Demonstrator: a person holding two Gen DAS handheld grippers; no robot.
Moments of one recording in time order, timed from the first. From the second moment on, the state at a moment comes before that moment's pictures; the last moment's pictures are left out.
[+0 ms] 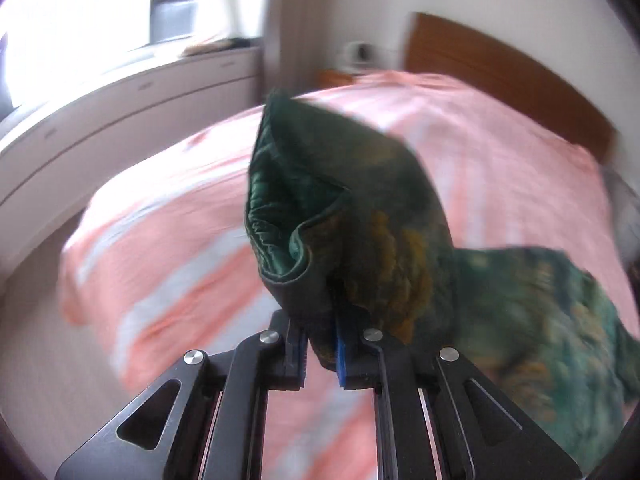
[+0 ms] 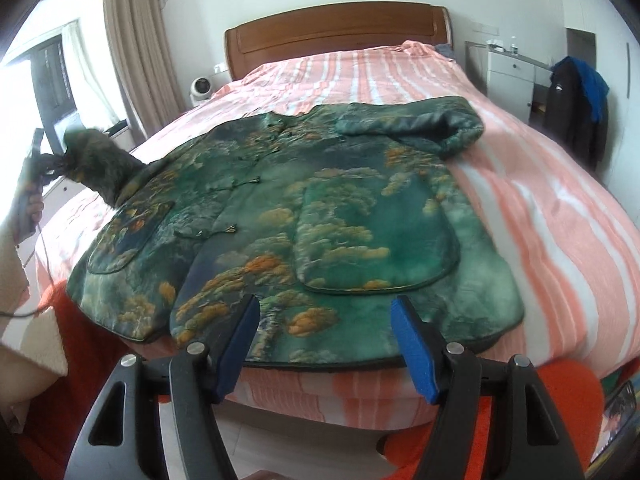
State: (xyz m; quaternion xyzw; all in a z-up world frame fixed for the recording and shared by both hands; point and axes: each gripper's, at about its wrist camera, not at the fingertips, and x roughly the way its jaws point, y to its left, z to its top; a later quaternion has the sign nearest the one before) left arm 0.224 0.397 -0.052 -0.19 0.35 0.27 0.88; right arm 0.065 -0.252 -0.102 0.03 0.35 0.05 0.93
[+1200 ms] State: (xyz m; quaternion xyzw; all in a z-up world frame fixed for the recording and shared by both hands) left arm 0.167 0.193 -0.110 -0.07 0.38 0.15 0.91; right arm 0.425 -0.239 -0.127 -0.34 0.41 -0.03 0.85
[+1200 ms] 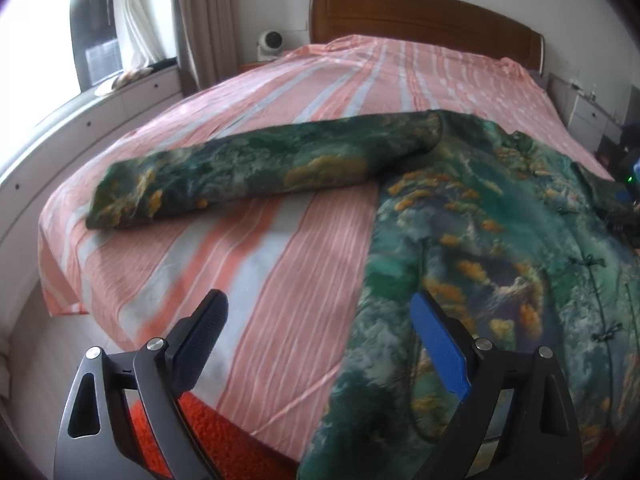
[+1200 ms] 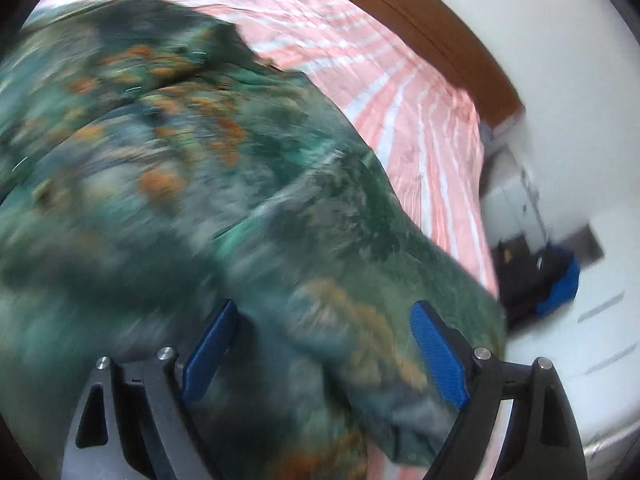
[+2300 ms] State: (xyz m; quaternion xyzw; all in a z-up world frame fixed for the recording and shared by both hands) left arm 0.133 0.195 0.020 -0.11 0.35 0.10 0.92; right arm 0.148 -0.604 -0.095 0.21 0.32 -0.30 0.87
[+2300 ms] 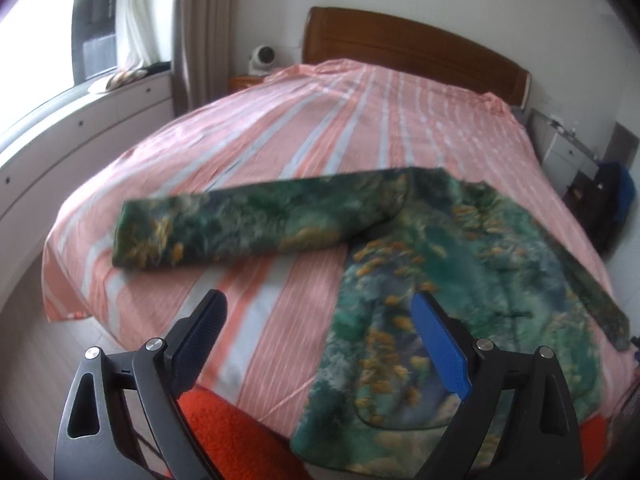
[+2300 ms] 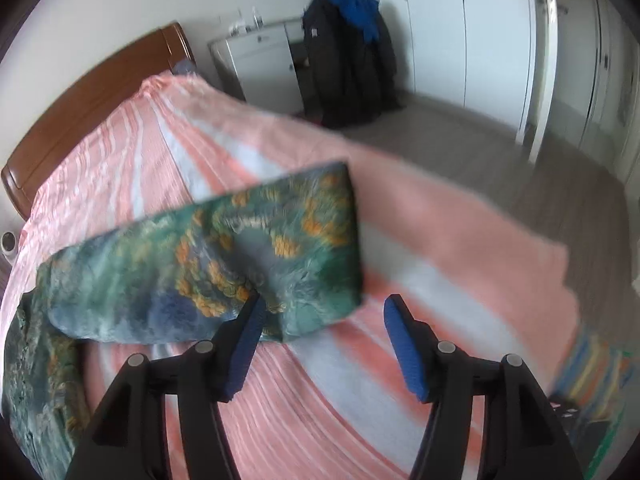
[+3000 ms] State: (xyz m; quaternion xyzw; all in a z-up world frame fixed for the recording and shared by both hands) left arm 0.138 0.116 -0.027 -0.16 0.43 -0.03 0.89; right arm 0.125 -0.406 -0.138 0.21 0.49 0.06 0.85
